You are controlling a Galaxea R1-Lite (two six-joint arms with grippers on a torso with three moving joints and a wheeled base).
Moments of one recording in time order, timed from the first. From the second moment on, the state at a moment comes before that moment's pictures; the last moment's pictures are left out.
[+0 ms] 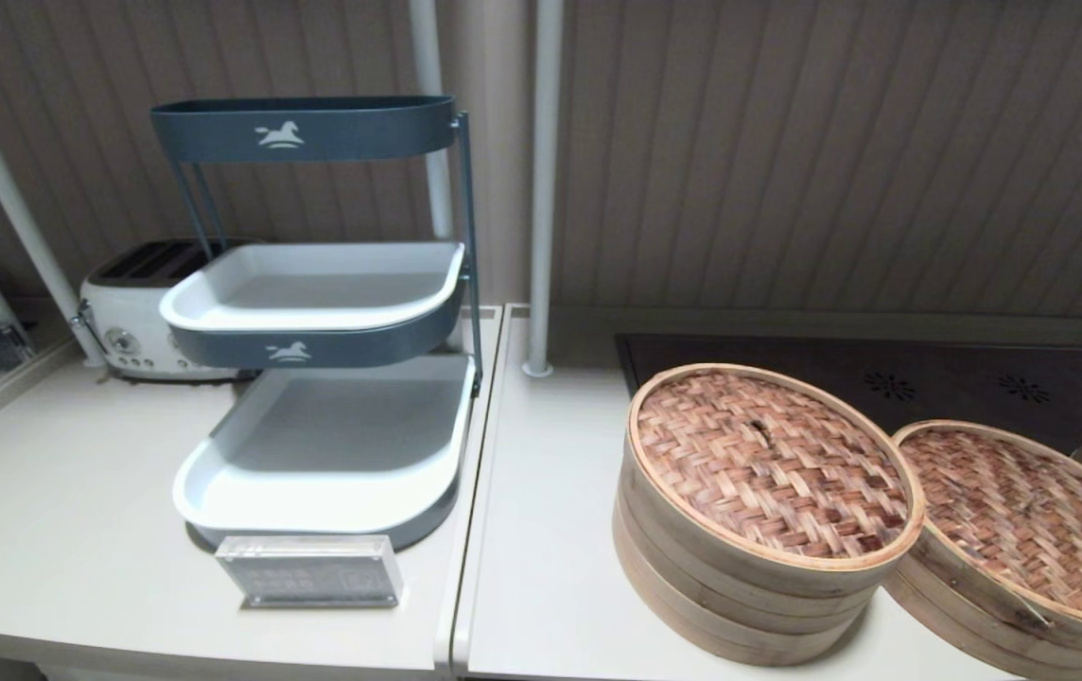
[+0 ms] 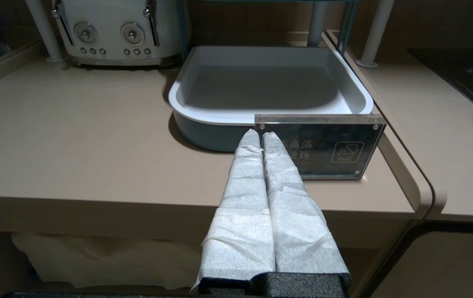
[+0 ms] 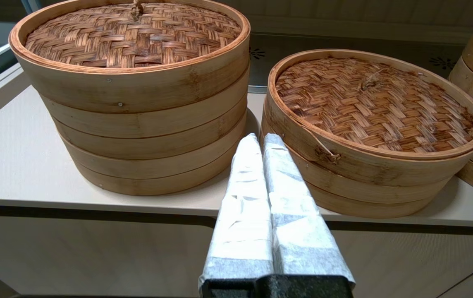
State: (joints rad) left arm 0.00 0.00 0.00 -0.05 -0.01 0.01; right arm -0.01 0.01 0.00 -0.03 0.00 -0.02
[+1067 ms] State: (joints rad) left arm 0.00 0.00 0.00 -0.05 -0.01 0.01; right arm -0.01 0.55 -0.86 0.38 0.16 -0.04
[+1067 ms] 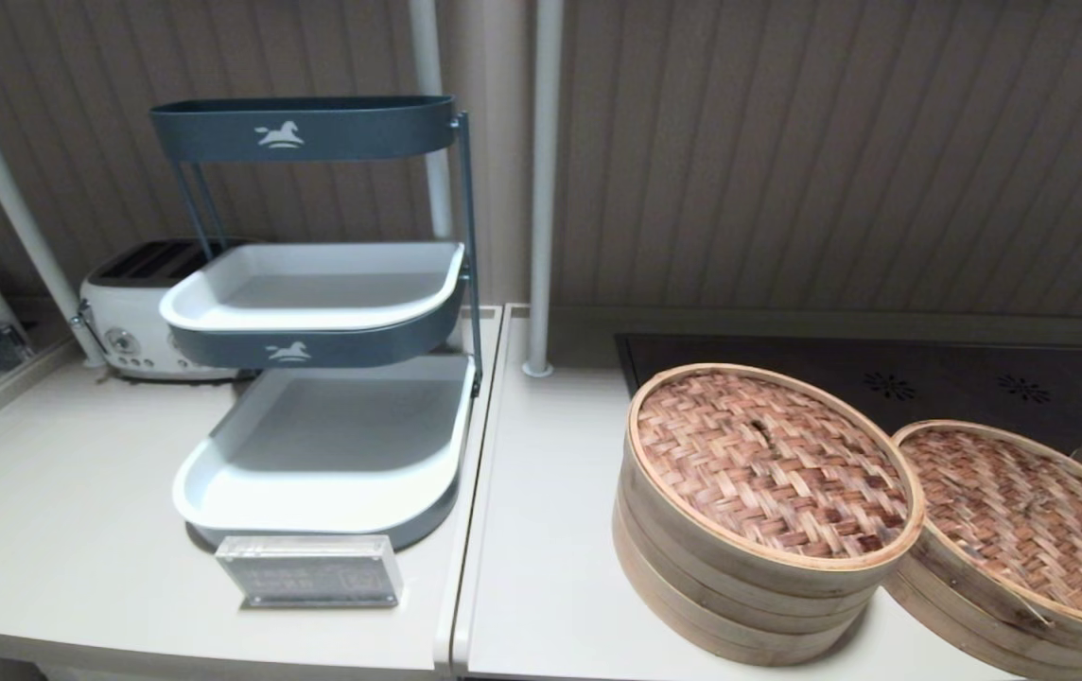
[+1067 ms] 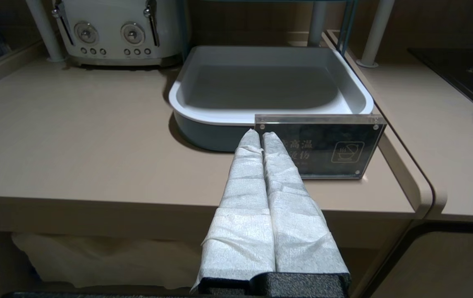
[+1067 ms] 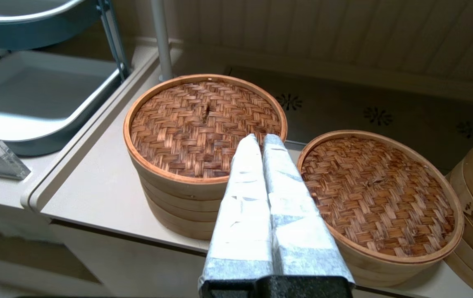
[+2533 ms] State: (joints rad) left arm 0.00 0.00 0.00 -0.05 -0.01 0.01; right arm 0.21 1.75 -1.57 0.80 0.11 -0.13
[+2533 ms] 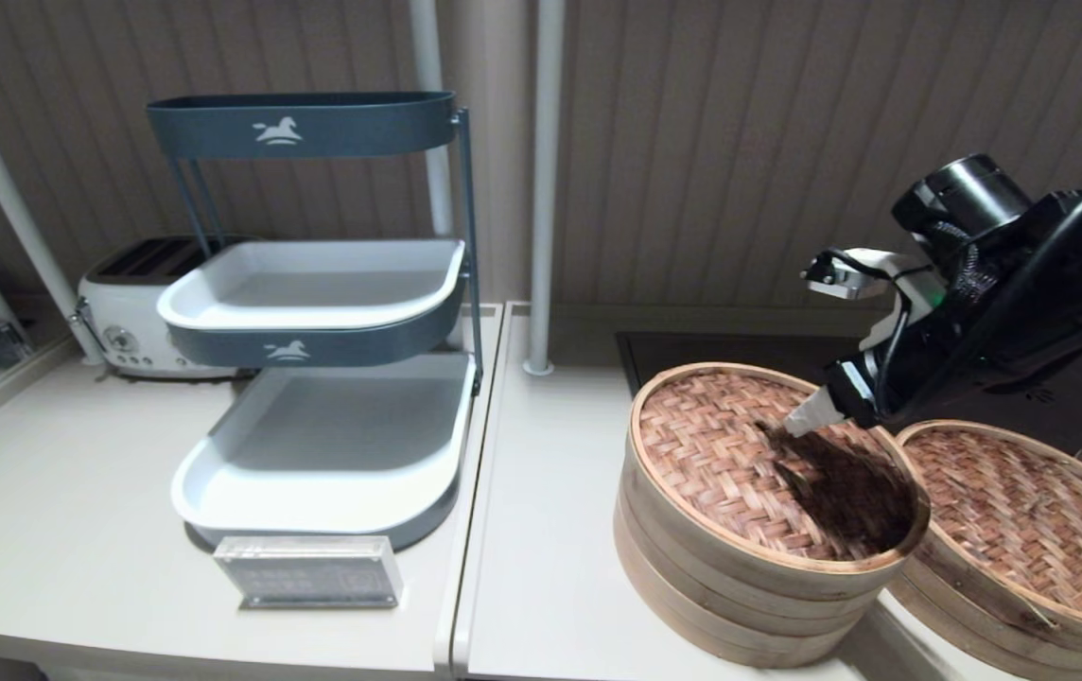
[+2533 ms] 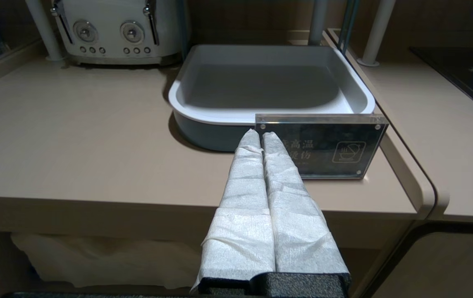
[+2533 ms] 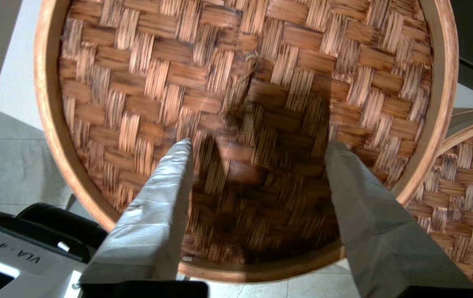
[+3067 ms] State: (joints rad) left arm 0.00 0.00 0.00 -0.05 -0.01 0.01; right arm 0.25 1.86 -1.65 0.80 0.04 -0.08
